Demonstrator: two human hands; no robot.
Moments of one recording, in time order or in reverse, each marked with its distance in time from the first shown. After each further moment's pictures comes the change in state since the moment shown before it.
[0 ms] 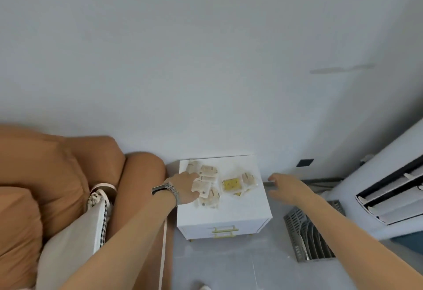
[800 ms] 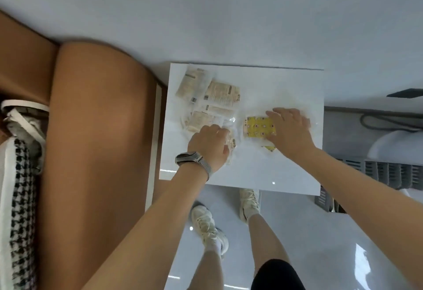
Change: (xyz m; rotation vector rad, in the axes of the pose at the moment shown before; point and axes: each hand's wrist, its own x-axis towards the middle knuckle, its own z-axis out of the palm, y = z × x) left_hand 0.285 -0.014 0.210 -0.194 -0.018 -0.089; right_hand 0.352 0.017 0.205 -0.202 -0.032 -0.217
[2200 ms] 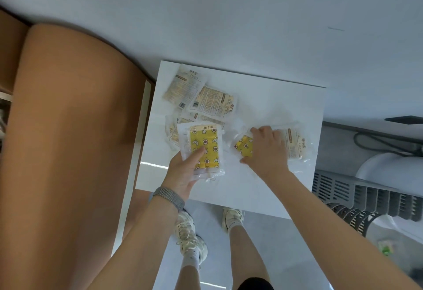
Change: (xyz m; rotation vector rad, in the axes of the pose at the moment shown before) left_hand -0.001 -0.003 0.029 -1.902 0.142 -0.655; right_hand 0.022 -0.022 0.021 -0.065 -0.054 0.036
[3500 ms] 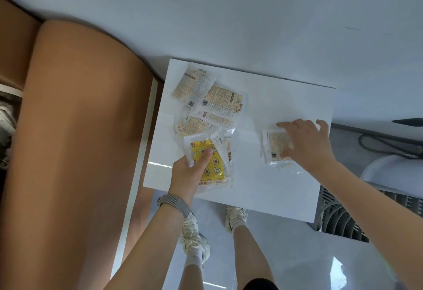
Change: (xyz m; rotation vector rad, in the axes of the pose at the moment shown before) left_hand -0.012 -0.008 -0.011 0.190 0.080 0.214; right_hand 0.016 0.069 -0.022 -0.219 0.075 -0.142
